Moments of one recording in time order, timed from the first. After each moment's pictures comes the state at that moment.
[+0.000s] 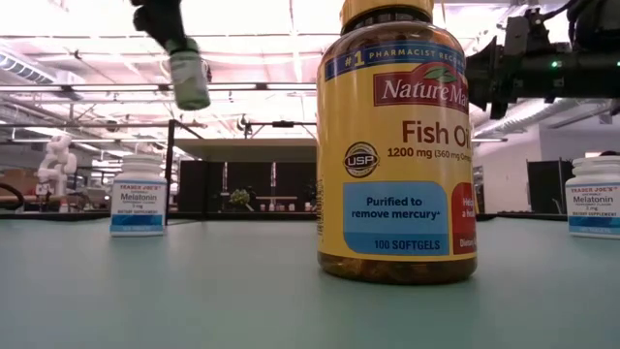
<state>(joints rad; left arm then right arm) 0.17 1.25 1.47 -1.31 -0.21 -0.30 -0.09 0.69 0.02 0.90 0.34 0.09</state>
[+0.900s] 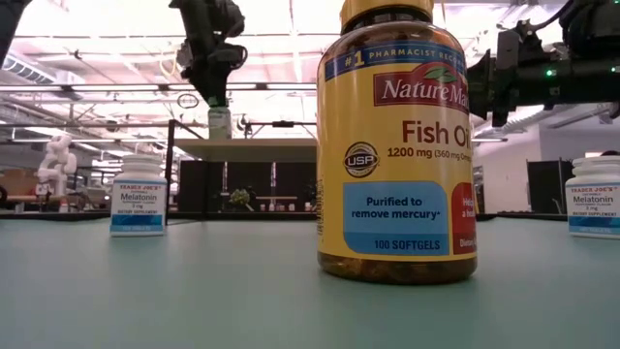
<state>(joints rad) 0.84 1.73 1.91 -1.33 -0.05 0.16 -0.14 0.69 0.02 0.82 0.34 0.11</state>
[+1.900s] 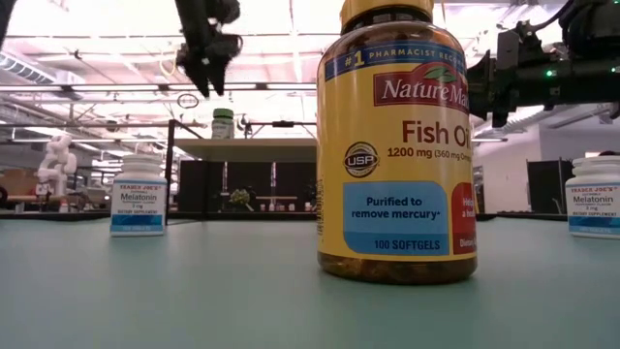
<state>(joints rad) 0.82 1.65 1.91 -1.32 -0.15 0.12 -0.14 0.69 0.02 0.82 0.34 0.11</state>
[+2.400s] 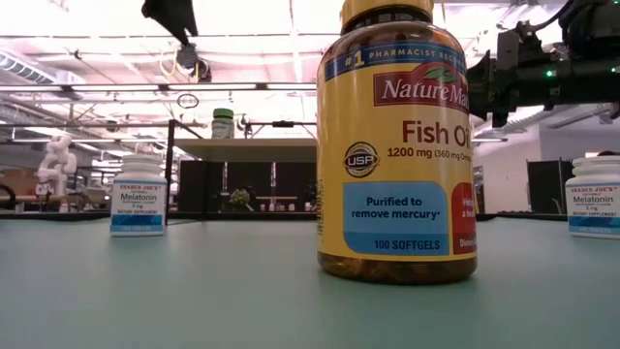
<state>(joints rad) 0.48 1.30 1.73 -1.39 -0.15 -0.07 -0.14 0.69 0.02 0.82 0.34 0.11</state>
